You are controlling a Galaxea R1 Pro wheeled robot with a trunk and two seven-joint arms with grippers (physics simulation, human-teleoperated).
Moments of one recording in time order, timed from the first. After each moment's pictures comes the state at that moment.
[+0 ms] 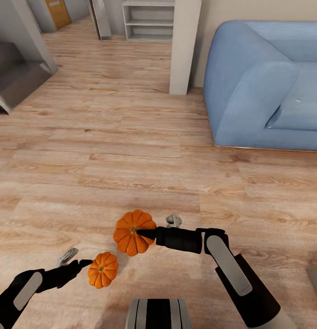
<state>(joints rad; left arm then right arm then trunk) -0.47 0.36 -0.02 -0.68 0.76 0.67 -0.34 -0.50 -0.04 0.42 -1.55 -1.15 0.94 -0.06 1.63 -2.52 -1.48</state>
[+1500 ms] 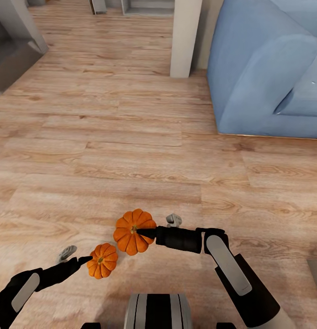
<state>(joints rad) -0.47 0.38 -0.01 -0.67 0.69 0.58 -0.48 -0.50 -0.04 0.42 -1.55 -1.15 0.93 -0.06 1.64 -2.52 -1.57</state>
